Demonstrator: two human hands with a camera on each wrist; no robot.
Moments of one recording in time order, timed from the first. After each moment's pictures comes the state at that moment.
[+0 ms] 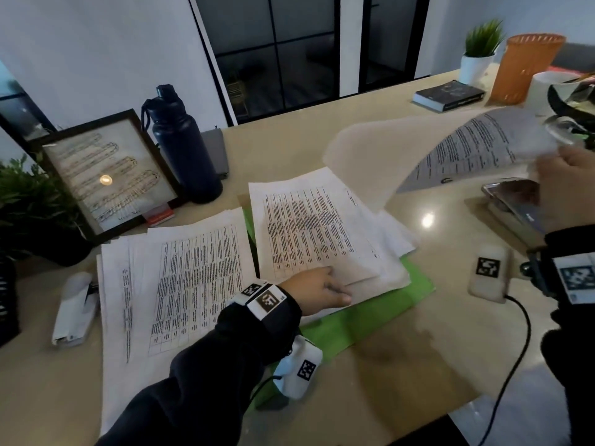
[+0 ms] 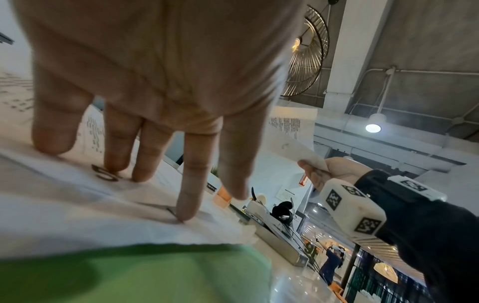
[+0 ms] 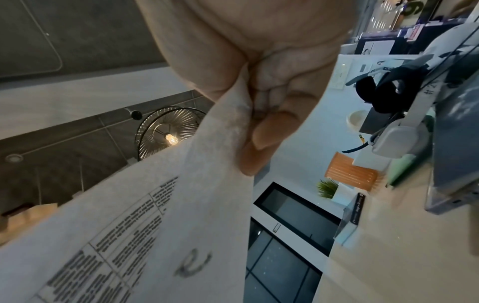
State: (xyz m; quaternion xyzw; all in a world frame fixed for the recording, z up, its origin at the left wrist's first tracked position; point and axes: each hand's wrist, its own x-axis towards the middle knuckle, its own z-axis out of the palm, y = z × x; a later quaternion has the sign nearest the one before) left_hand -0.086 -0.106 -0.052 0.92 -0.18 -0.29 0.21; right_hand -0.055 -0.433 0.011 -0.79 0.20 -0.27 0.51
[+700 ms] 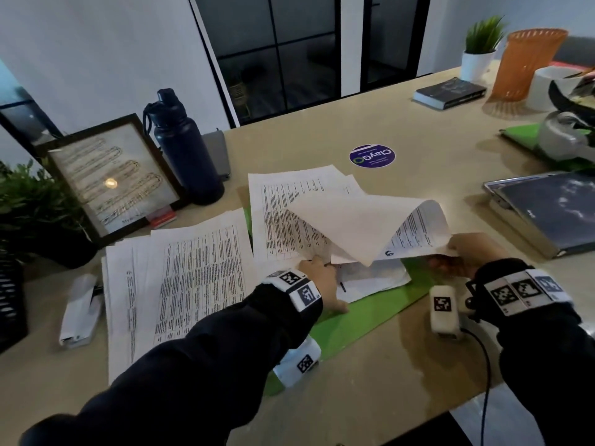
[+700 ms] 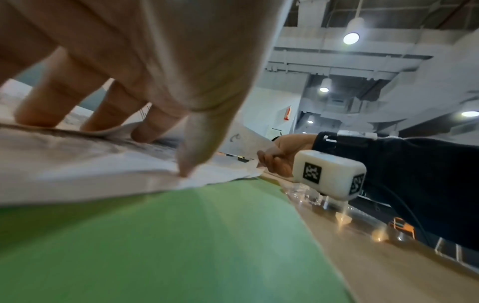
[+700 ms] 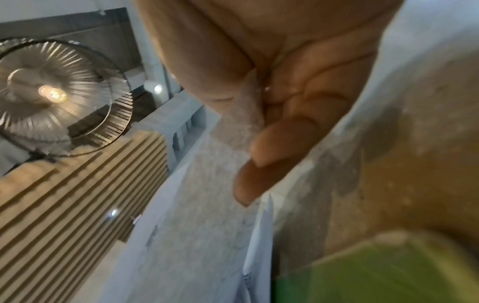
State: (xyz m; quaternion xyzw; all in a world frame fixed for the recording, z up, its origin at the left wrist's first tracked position) left_hand -0.072 -0.131 -0.069 0.96 -0.15 -0.21 -0.07; right_hand -0.058 -0.376 -0.061 -0.72 0.35 0.10 0.60
